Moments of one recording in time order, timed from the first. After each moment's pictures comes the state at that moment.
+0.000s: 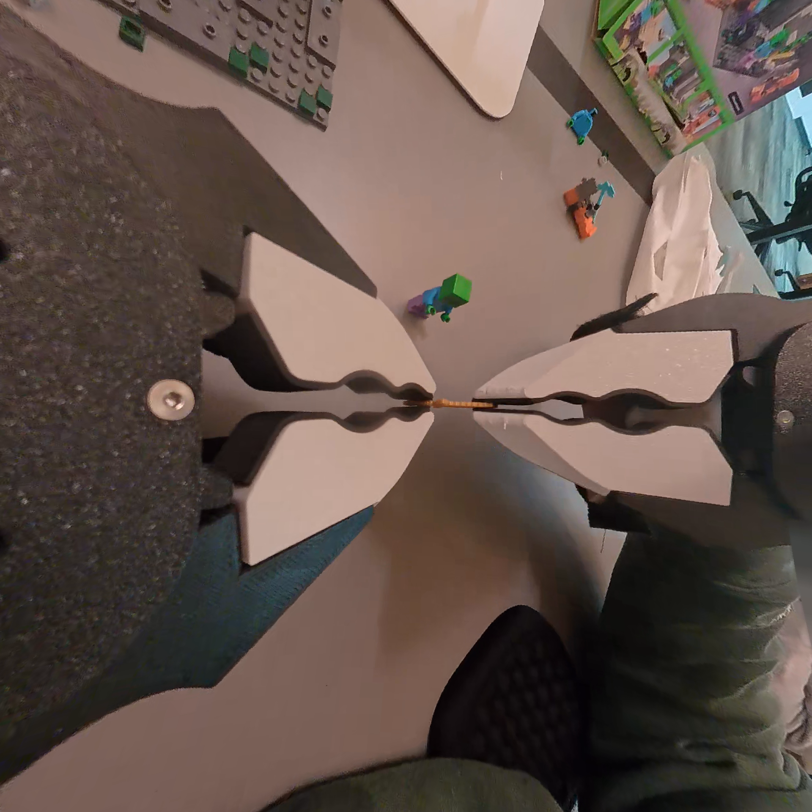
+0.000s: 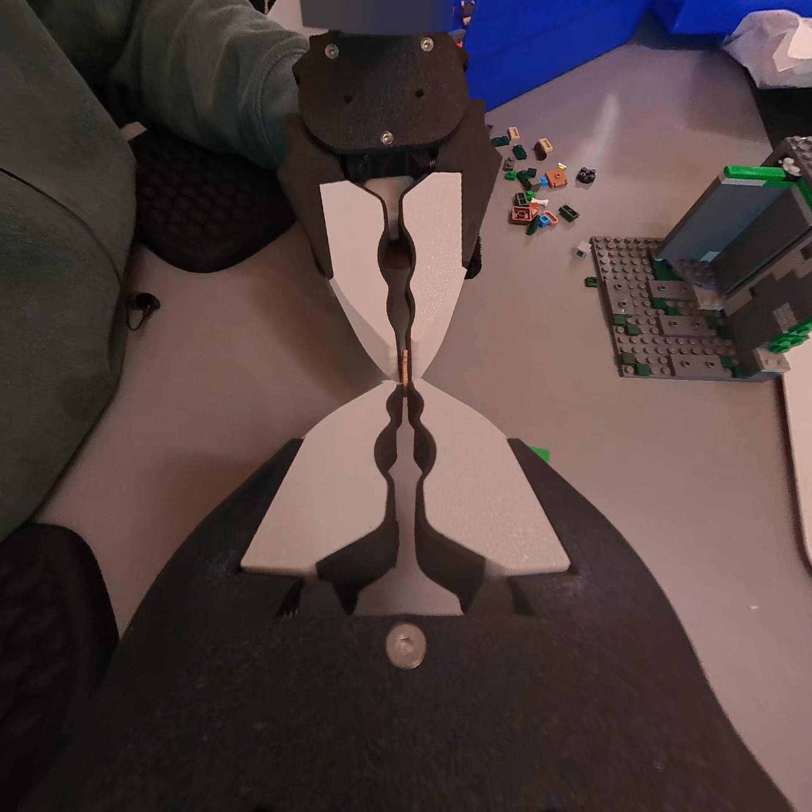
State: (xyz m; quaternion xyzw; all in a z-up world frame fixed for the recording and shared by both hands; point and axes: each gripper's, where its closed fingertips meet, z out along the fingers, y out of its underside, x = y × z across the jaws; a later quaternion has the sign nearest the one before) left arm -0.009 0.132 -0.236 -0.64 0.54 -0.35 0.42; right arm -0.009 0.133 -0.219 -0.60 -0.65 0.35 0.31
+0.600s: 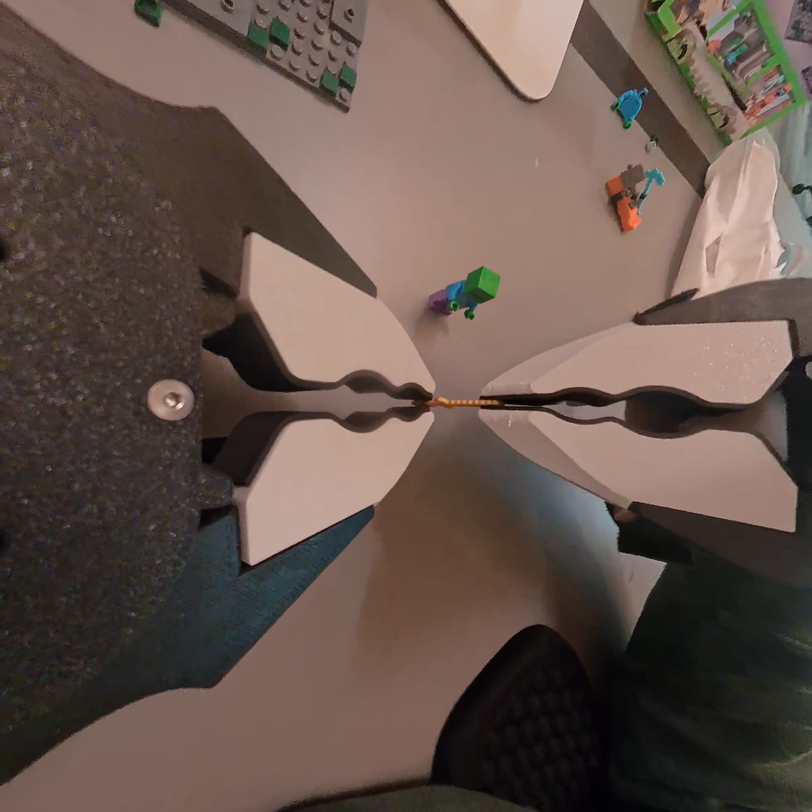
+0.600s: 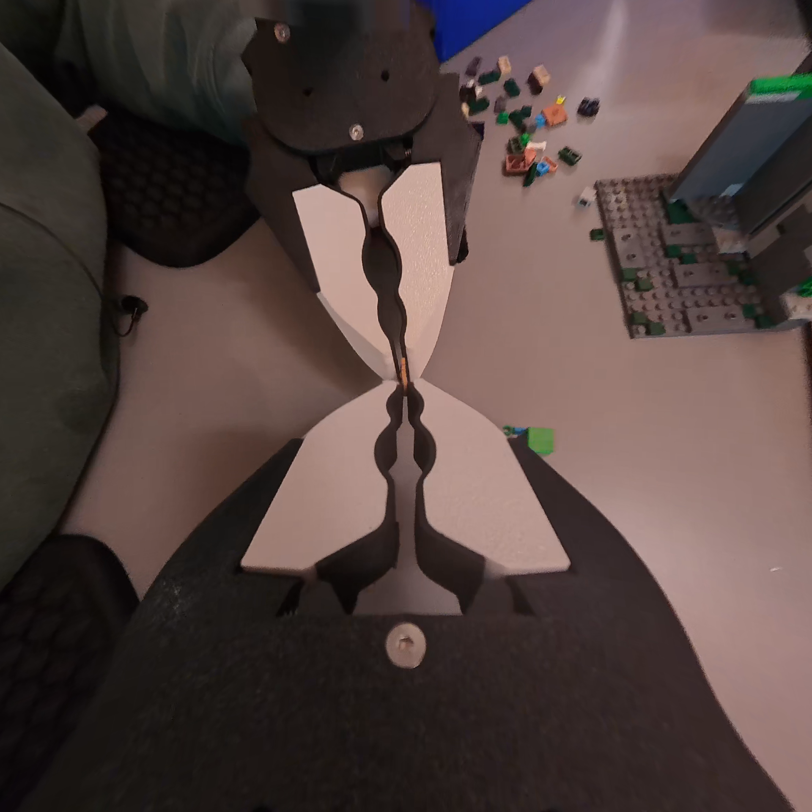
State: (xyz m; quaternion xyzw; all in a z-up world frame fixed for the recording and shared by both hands) left arm -0.008 0.133 -0.250 -0.66 0.54 -0.33 0.40; right arm -0.009 0.136 -0.227 -0.64 -0.64 0.33 0.27
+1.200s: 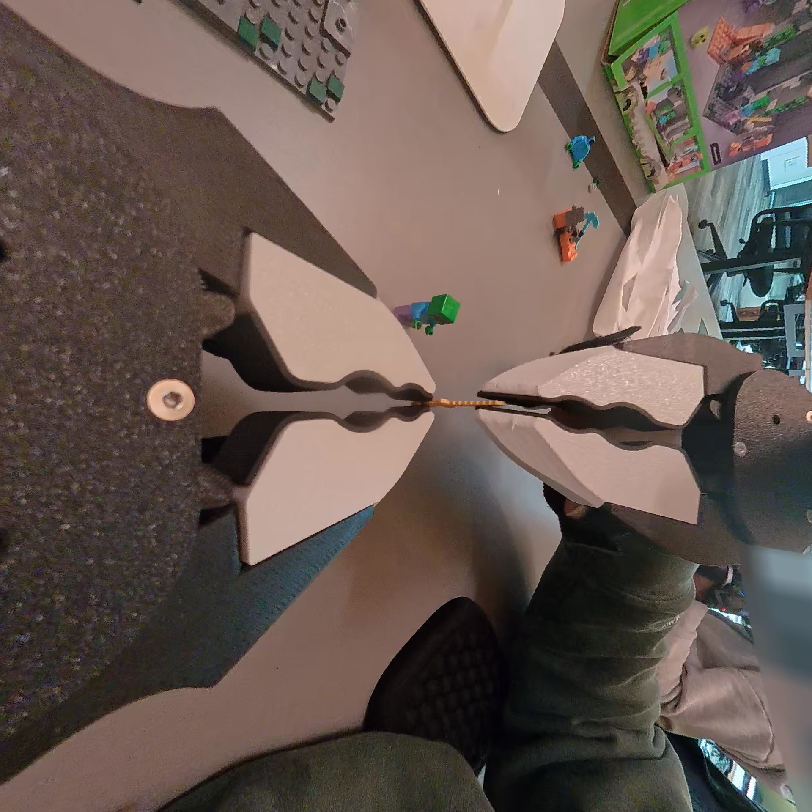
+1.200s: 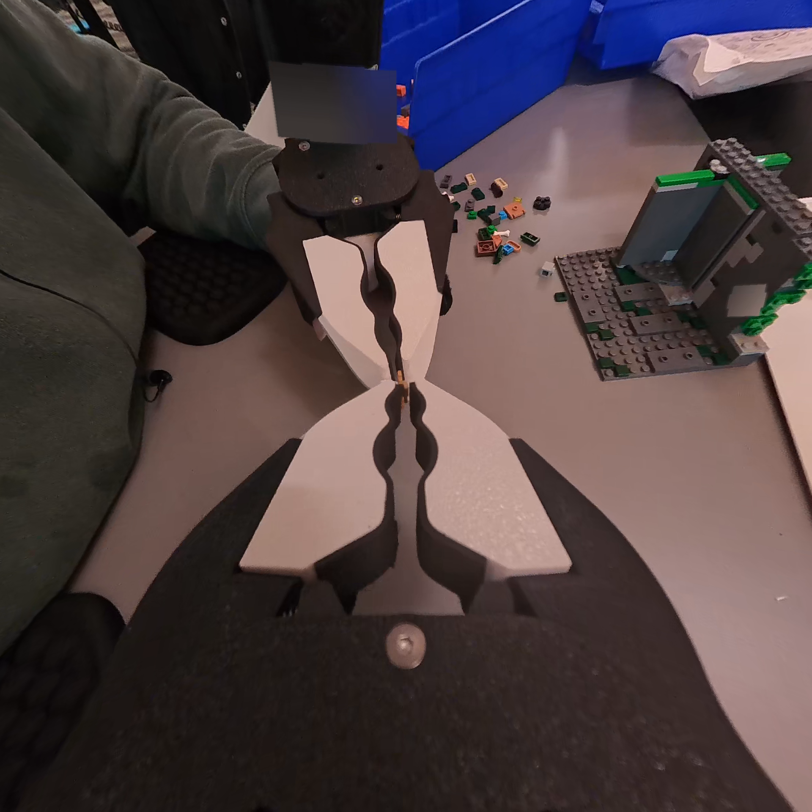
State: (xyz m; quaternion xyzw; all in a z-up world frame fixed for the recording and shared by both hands) left arm -0.010 0.141 -0.225 -0.65 0.48 -0.40 0.43; right arm -0.016 0.147 -0.201 -0.63 -0.58 0.40 0.33
